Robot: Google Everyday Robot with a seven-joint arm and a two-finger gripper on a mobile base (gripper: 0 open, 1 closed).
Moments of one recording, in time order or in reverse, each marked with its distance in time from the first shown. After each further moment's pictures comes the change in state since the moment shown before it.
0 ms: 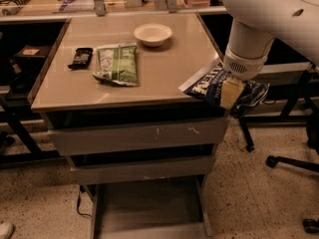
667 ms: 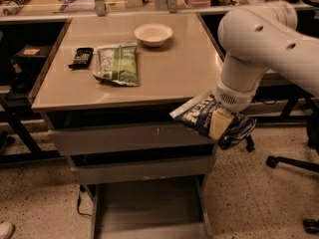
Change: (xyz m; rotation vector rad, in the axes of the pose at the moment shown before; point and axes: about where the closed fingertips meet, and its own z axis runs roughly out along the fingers) arm 0.004 0.067 0.052 -0.177 -0.005 0.034
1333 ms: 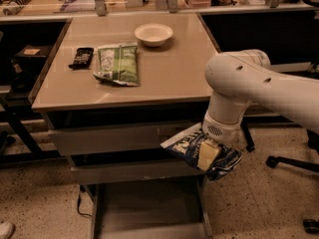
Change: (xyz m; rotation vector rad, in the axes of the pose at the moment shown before) arm 0.013 0.058 0.079 -0.177 0.059 0.018
